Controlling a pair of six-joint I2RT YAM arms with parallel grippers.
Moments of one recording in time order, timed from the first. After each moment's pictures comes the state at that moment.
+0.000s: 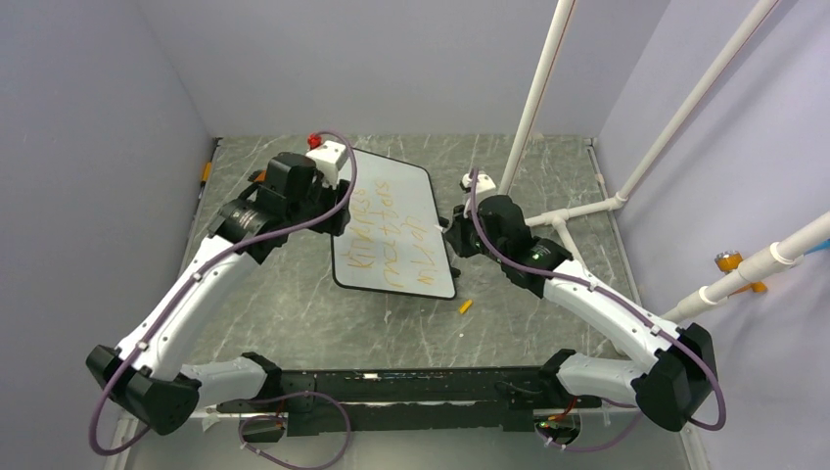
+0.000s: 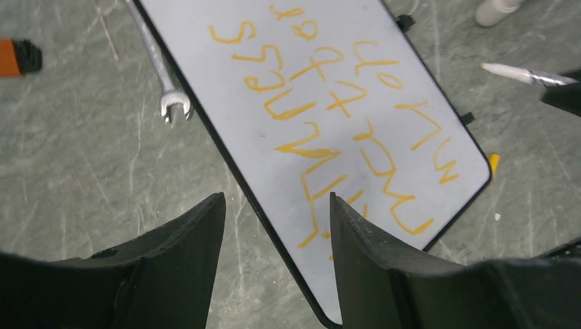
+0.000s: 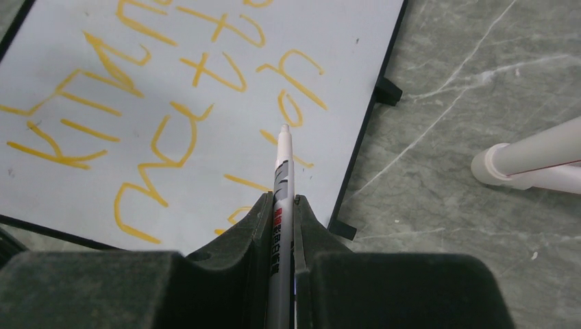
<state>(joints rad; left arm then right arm) -0.50 1.21 1.33 -0.79 -0.07 -0.12 0.68 1.15 0.90 -0.26 0.06 0.27</state>
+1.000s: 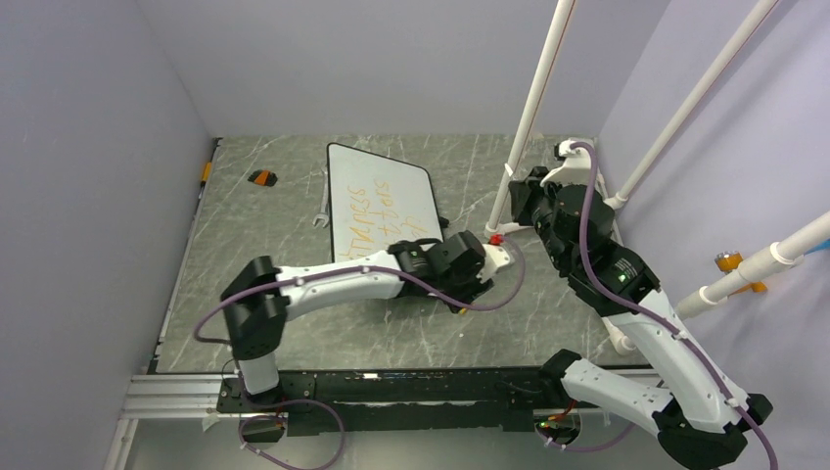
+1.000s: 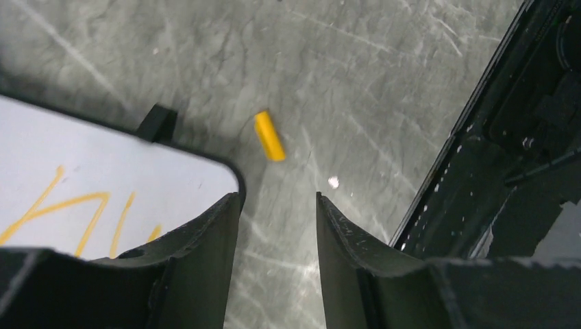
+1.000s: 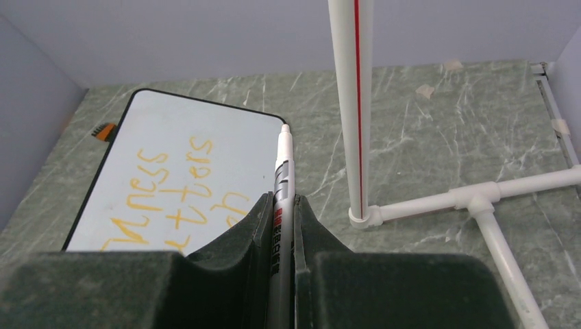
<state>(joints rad) -1.16 1.73 1.41 -0.52 -0.01 -0.04 0.67 0.90 1.21 -0.49 0.50 0.30</state>
